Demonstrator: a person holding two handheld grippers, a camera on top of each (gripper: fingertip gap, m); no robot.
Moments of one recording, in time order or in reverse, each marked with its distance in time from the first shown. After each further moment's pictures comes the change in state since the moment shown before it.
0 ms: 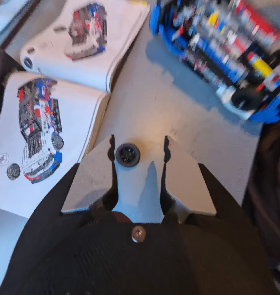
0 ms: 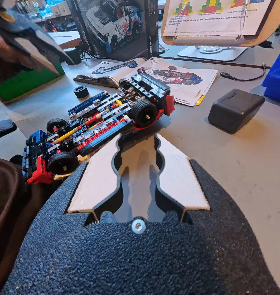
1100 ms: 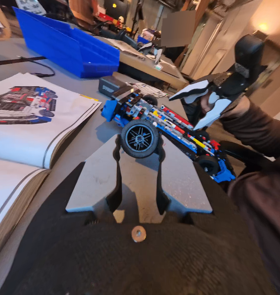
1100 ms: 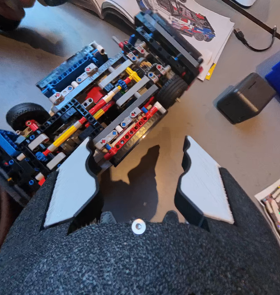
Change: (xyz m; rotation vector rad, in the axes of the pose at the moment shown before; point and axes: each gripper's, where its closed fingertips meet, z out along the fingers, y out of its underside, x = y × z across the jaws) left arm 0.042 -0.080 0.066 0.603 0.437 -0.196; right arm -0.034 0.021 0.039 -0.449 0.244 -0.189
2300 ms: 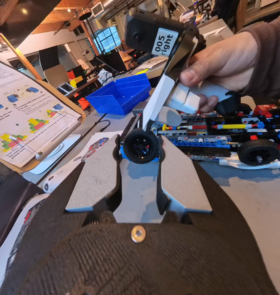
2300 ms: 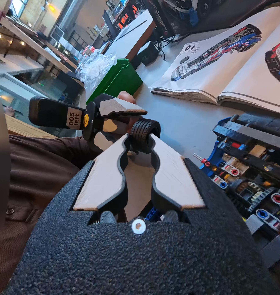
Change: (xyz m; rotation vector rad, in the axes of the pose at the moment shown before) left arm 0.044 -0.030 0.012 0.023 -0.375 0.660; right arm -0.096 -0.154 0.039 0.222 -0.874 0.448
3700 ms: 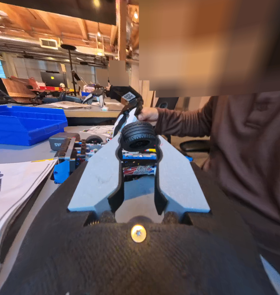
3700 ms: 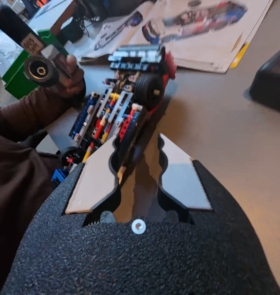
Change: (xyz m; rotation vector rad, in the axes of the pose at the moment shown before) left arm 0.022 -0.013 -0.032 0.386 0.649 -0.416; right arm 0.091 0.065 -0.160 -0.016 0.400 -0.090
